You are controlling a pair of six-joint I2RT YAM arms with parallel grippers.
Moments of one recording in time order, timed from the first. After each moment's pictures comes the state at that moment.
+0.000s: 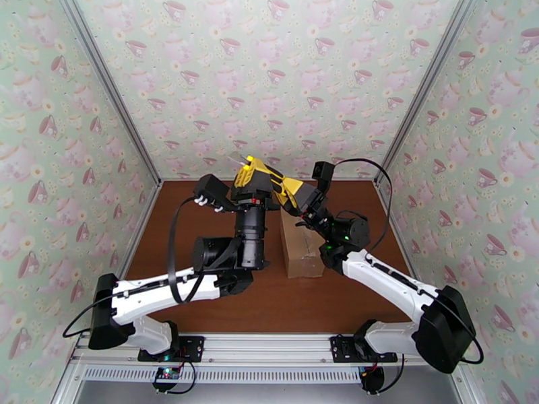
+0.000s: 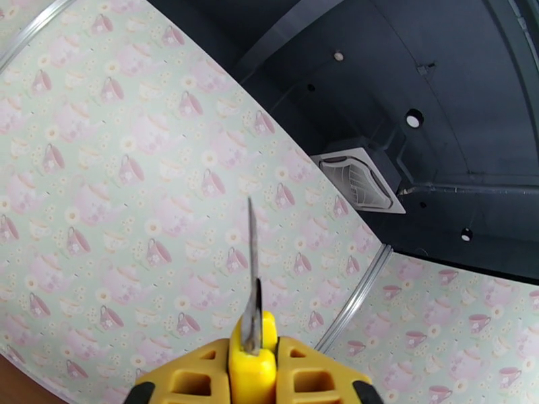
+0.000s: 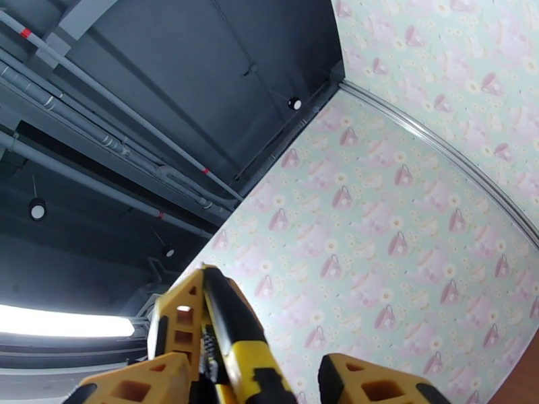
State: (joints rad) left arm -1.23 1.49 1.36 1.23 -0.92 0.15; right arm 0.65 1.33 0.95 1.23 -0.40 1.43
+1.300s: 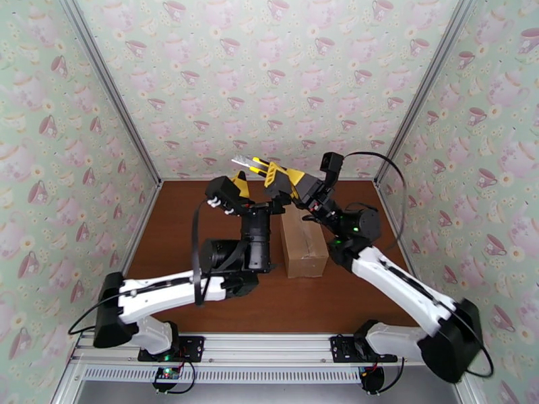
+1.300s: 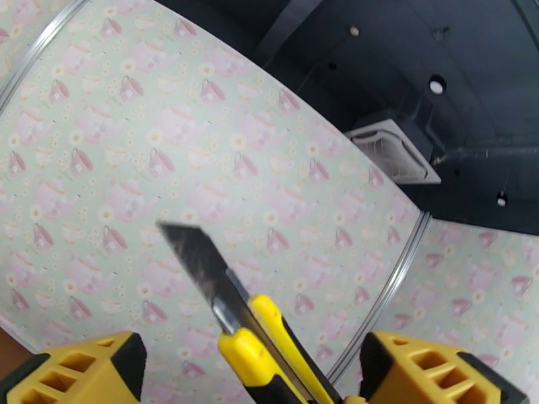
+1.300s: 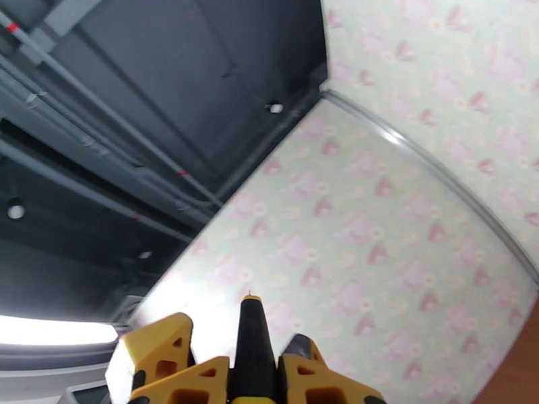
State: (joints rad) left arm -1.25 1.44 1.35 1.01 -1.01 0.22; right arm 0.63 1.16 1.04 0.75 -0.38 1.21
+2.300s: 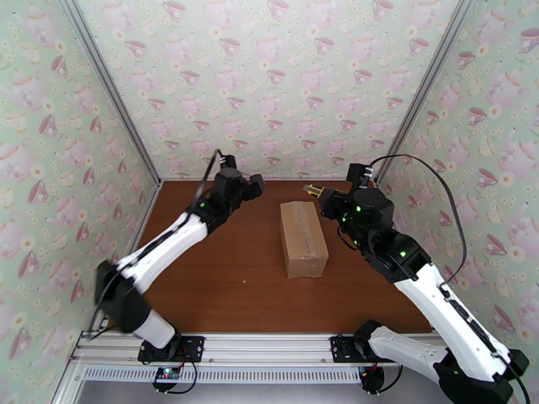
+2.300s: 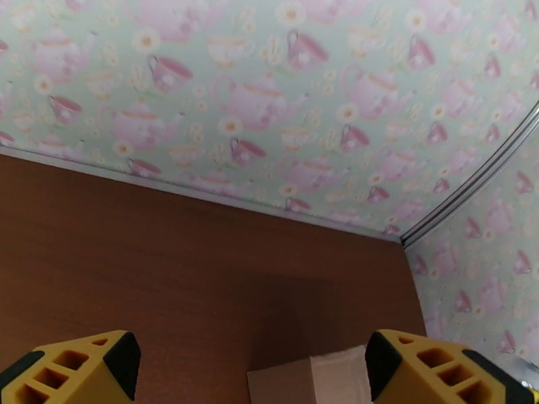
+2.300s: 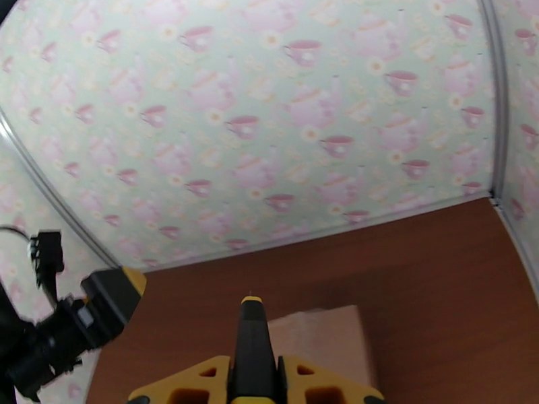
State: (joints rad) left arm -0.55 1.76 1.60 -0.29 -0.21 -0.60; right arm 0.62 1.05 1.32 -0.57 0.42 0.46
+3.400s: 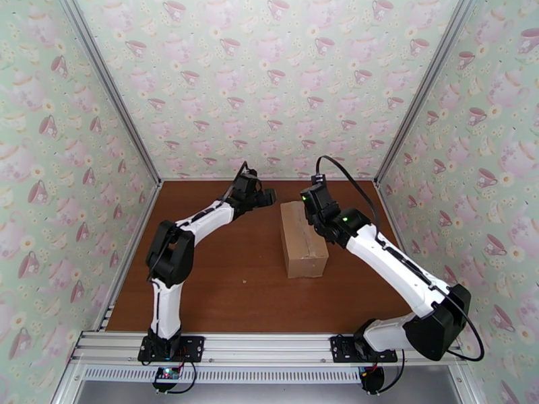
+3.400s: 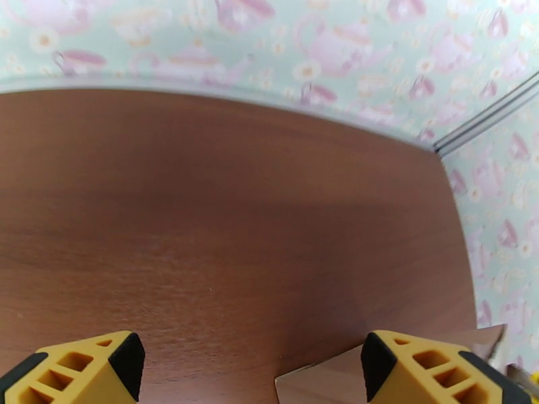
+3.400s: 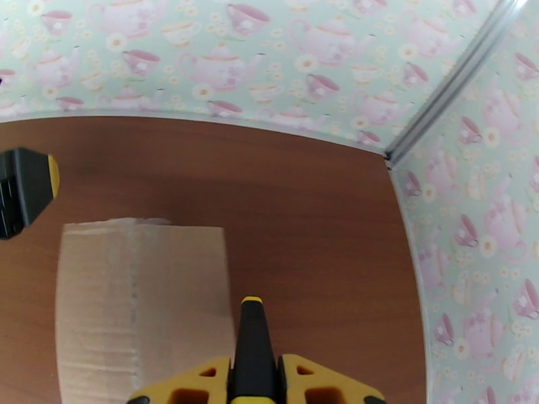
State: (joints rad) left arm -0.48 2.02 1.60 -0.18 0.02 -0.57; right arm 0.63 1.40 1.38 -0.76 0.61 0.20
